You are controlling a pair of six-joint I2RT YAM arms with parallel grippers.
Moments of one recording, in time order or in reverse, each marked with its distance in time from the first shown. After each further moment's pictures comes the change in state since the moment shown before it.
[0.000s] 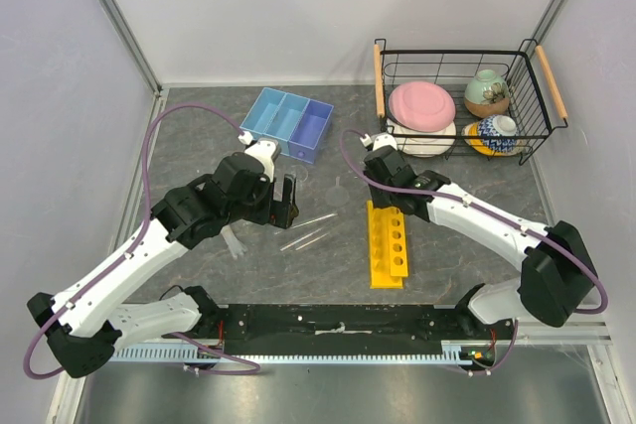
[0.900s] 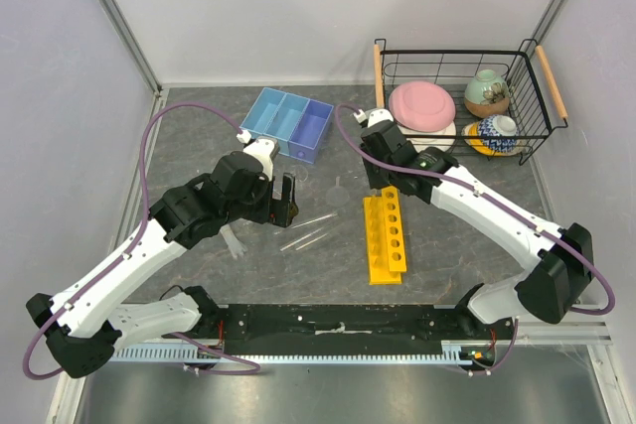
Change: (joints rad) left arm 0.000 -0.001 0.013 -0.006 -0.004 -0.005; right arm 0.011 0.017 0.258 -0.188 0.004 -0.041
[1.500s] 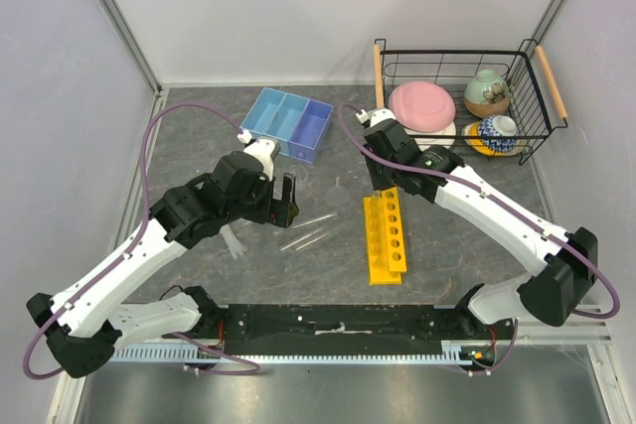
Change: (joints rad) left arm 0.000 0.008 0.000 -0.001 0.006 -0.001; right arm 0.000 -0.024 0.030 -0.090 -0.019 0.000
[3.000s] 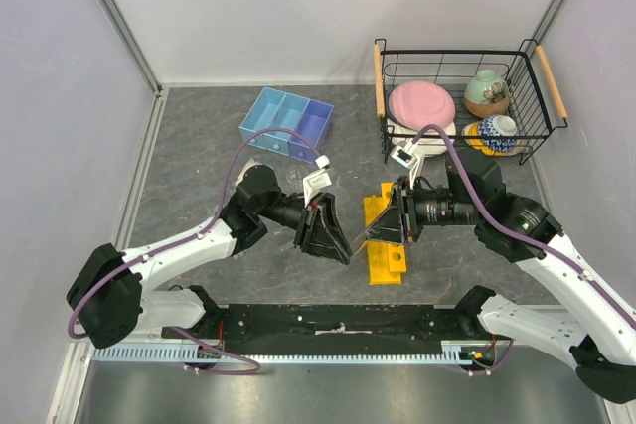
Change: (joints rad) left arm -0.003 0.215 -0.459 1.504 1.362 -0.302; right arm 0.000 -0.512 -0.165 0.071 -0.910 0.205
